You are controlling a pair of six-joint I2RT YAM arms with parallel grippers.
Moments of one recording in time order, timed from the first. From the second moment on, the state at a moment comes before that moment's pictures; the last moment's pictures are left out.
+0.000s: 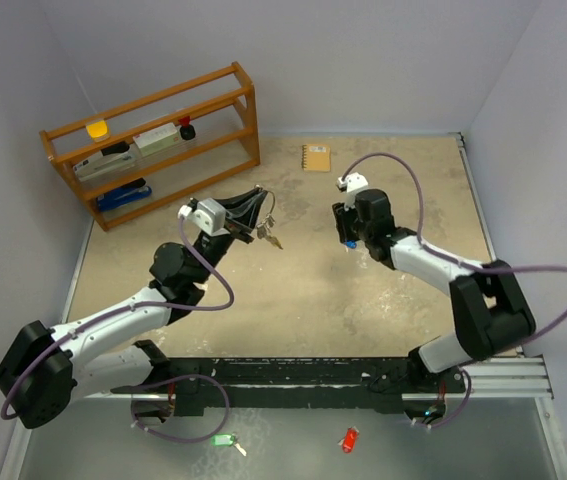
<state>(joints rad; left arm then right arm) -0.75 1.07 0.54 1.01 -0.07 -0.01 0.42 1.47 0.80 0.08 0.08 -0.02</state>
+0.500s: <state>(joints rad) -0.75 1.11 0.59 1.02 -0.04 -0.06 0.55 1.12 0.53 0.44 -0.29 -0.04</state>
